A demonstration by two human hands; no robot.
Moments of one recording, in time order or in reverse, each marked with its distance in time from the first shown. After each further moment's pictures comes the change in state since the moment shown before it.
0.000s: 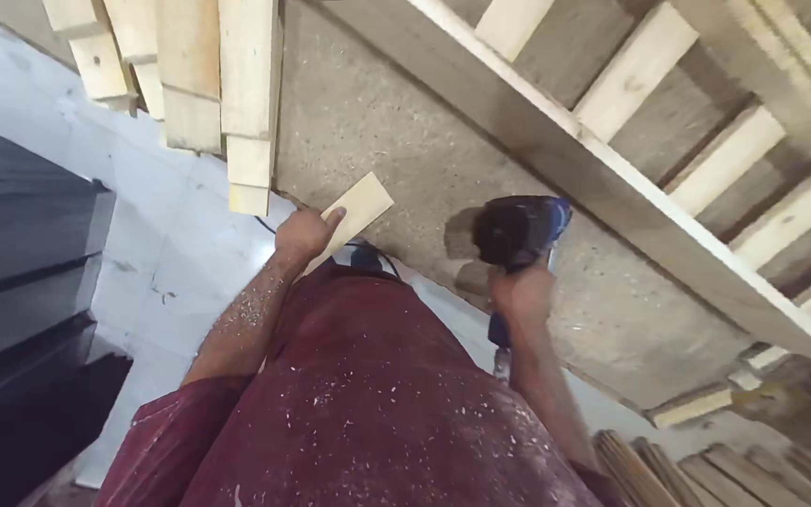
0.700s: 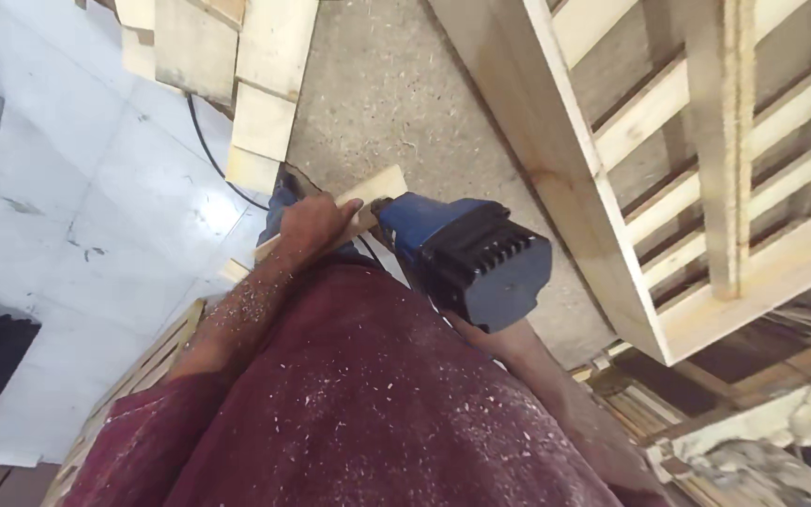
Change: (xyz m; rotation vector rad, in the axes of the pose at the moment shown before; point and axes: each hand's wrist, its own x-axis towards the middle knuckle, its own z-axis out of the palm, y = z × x) left_hand 0.017 -0.013 0.006 -0.044 -0.070 0.076; right_hand -0.078 -0.125 -0.049 -0.150 -0.465 -0.619
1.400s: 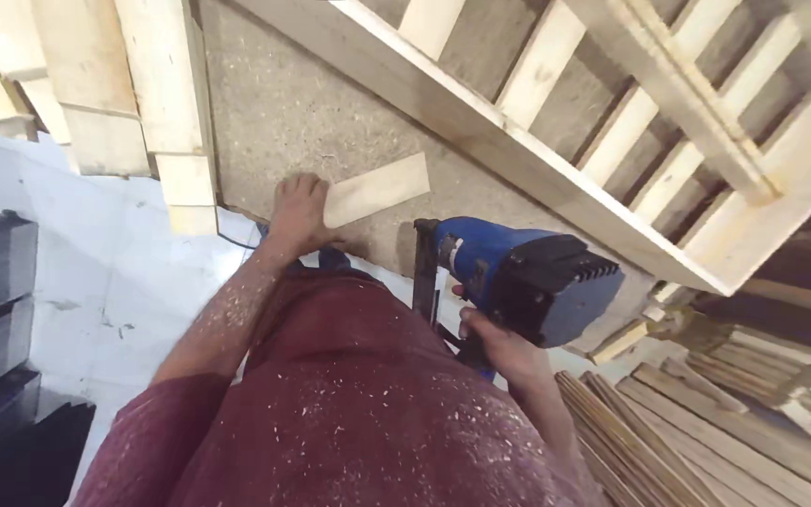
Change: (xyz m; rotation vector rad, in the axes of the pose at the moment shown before) left_hand 0.024 0.067 -0.001 0.212 0.336 0.656; right_hand -0.093 0.095 0.036 0.873 0.459 0.290
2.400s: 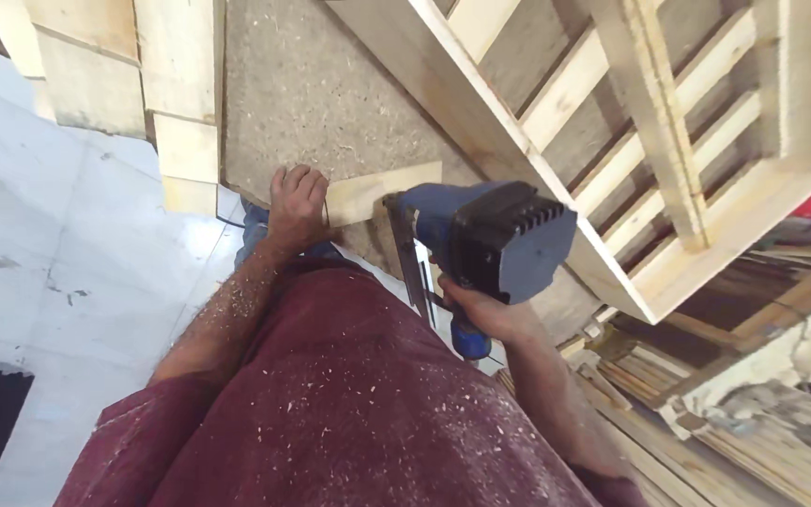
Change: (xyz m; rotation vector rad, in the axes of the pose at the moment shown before) left_hand -0.015 -0.030 0.047 0.013 0.408 0.030; right_hand 0.082 -0.050 0.020 -0.355 -0.284 -0.056
